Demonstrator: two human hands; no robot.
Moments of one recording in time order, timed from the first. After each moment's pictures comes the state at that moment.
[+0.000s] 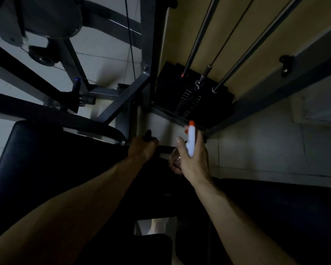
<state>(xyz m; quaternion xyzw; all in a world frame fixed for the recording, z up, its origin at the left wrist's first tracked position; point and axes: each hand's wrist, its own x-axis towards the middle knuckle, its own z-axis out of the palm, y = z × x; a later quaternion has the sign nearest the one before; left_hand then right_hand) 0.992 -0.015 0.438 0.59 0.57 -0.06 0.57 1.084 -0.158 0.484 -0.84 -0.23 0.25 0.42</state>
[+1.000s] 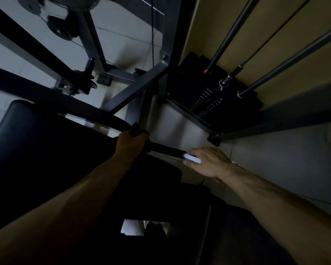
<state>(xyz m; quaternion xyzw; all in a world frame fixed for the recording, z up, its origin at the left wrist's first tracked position) 0.979 0.002 0.421 0.44 0.69 0.09 0.57 1.211 -0.151 0.389 -0.72 -0.56 0.39 -0.10</state>
